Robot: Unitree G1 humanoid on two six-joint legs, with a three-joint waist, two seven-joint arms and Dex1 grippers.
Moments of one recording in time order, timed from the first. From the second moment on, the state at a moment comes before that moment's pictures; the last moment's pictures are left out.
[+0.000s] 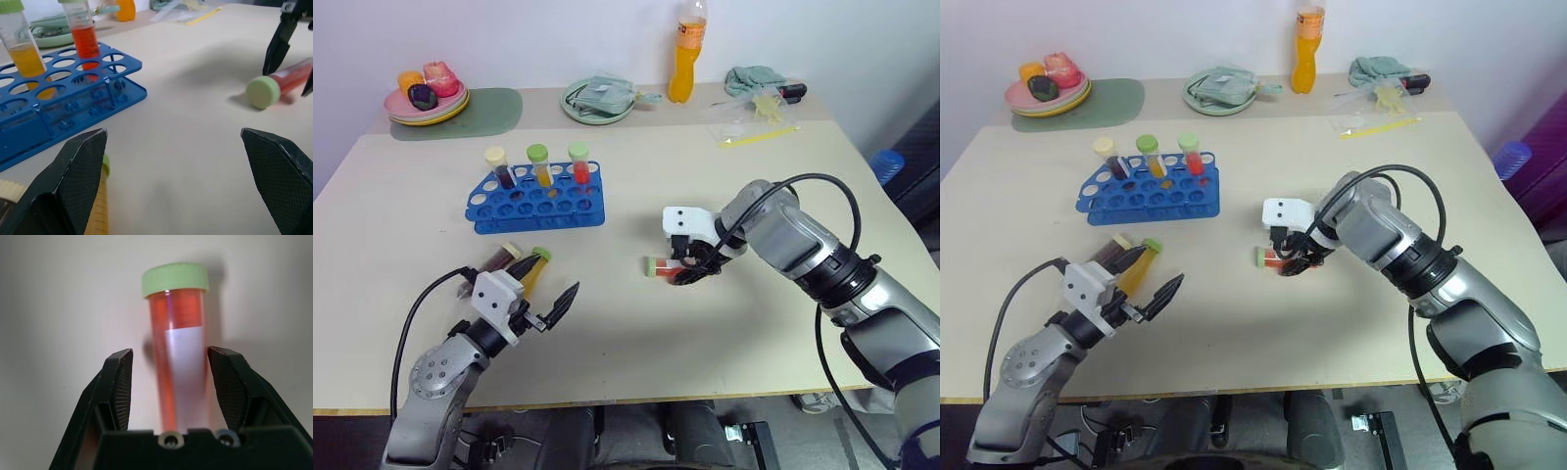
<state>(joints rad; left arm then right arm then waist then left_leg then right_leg) 0.22 0.41 0.09 -0.44 -0.29 0.10 -0.57 -1.00 -0.70 0.70 0.03 -0.06 0.89 1.36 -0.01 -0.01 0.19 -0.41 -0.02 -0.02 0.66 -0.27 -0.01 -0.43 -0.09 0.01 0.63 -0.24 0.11</state>
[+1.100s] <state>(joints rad) 0.19 0.42 0.08 -0.51 -0.29 0.19 -0.54 -1.07 -0.65 0.81 0.13 -0.19 1.00 1.29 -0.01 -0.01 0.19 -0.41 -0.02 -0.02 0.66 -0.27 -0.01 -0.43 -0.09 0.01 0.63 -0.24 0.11</state>
